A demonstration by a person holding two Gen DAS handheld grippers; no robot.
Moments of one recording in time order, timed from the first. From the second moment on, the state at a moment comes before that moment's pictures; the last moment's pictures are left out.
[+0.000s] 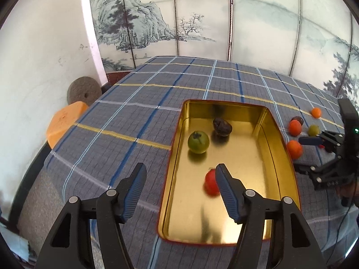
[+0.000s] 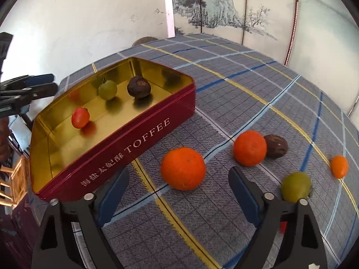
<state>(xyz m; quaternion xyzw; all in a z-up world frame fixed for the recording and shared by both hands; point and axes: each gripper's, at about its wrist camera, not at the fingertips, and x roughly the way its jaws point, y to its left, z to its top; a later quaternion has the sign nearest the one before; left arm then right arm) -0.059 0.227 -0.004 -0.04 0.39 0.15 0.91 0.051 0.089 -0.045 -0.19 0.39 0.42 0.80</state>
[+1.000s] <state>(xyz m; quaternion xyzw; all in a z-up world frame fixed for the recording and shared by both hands) -0.085 0.205 0.010 -0.05 0.38 0.14 0.91 0.052 0.095 -0.051 -0.21 0.40 0.40 0.80</state>
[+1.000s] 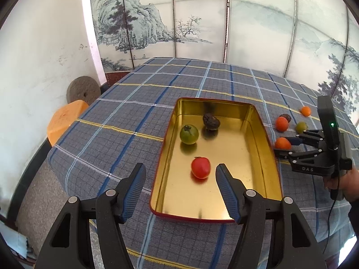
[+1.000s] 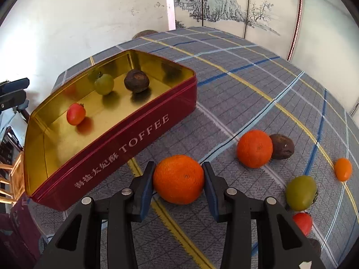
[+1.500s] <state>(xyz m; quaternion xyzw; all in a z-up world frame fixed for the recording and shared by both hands) -0.075 0.175 0.010 -0.03 0.39 0.11 0.91 0.047 -0.063 -0.023 -0.12 0.37 0.26 0.88</state>
